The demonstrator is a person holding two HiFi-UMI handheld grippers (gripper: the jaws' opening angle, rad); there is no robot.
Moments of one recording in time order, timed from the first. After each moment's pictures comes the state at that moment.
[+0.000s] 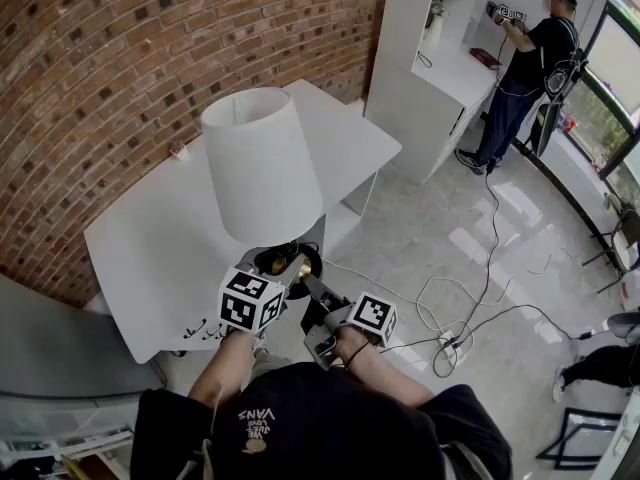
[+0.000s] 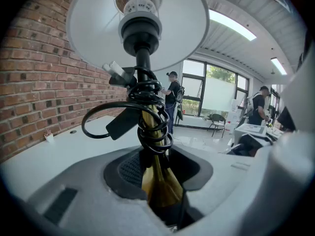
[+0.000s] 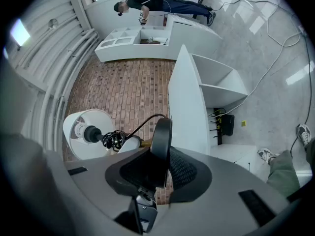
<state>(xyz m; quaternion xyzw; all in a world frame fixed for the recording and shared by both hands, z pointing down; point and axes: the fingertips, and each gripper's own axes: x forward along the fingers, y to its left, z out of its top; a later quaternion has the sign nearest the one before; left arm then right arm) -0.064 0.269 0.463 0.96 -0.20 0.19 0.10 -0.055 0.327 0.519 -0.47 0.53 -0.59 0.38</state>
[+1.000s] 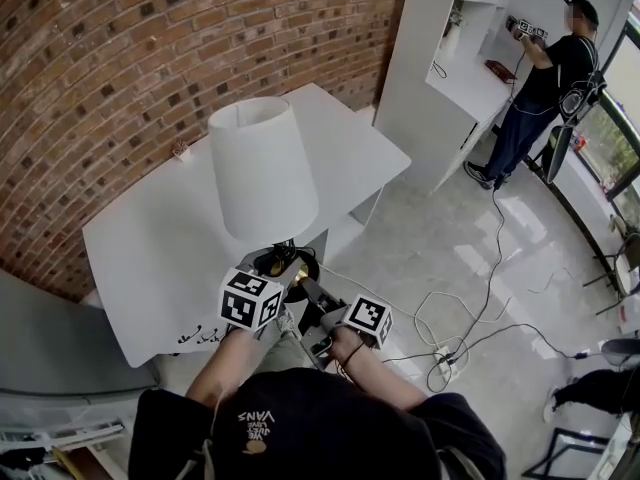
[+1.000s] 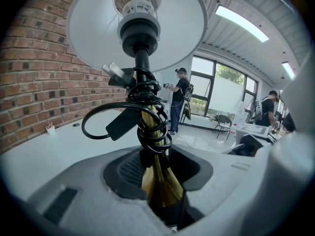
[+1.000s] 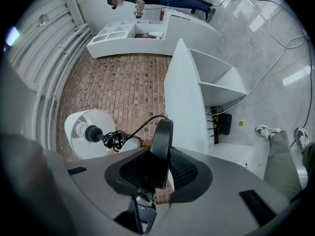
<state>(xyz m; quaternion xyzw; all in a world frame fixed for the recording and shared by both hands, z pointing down) -0.051 0.223 0.485 0.94 -0.22 0.21 0.13 -0.038 0.281 0.535 -0.45 0.53 -0.61 0.37</state>
